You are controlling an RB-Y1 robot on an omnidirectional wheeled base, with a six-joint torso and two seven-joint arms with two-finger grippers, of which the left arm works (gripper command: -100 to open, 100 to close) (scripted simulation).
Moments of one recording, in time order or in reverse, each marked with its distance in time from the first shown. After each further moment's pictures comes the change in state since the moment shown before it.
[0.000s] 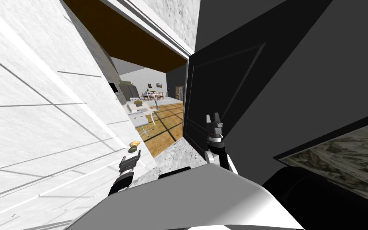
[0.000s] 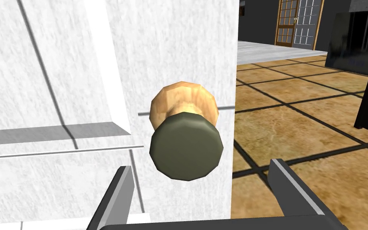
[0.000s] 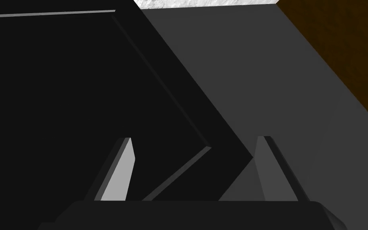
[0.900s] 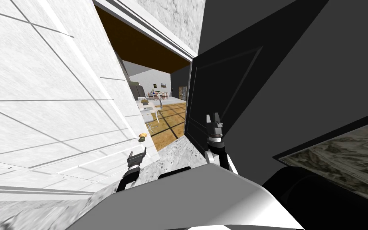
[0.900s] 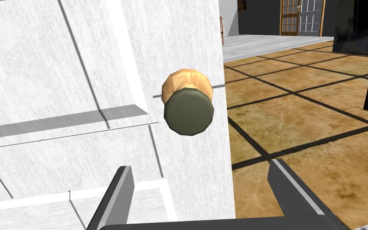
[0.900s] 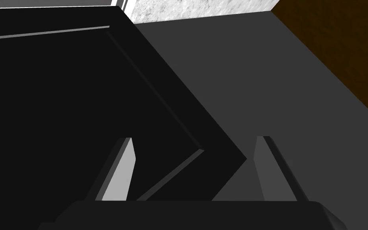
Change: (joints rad) arm -0.011 -0.055 -0.006 -0.053 -0.044 0.039 -0.145
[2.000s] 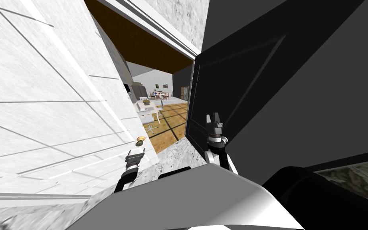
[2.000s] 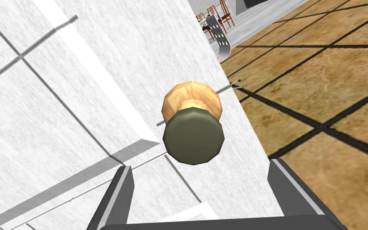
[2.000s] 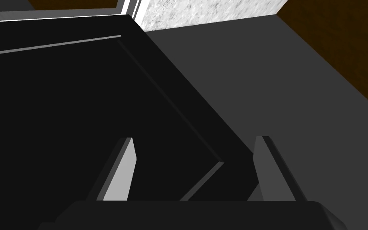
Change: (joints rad) arm -0.008 -0.006 0.081 0.028 -0.123 0.008 -0.286
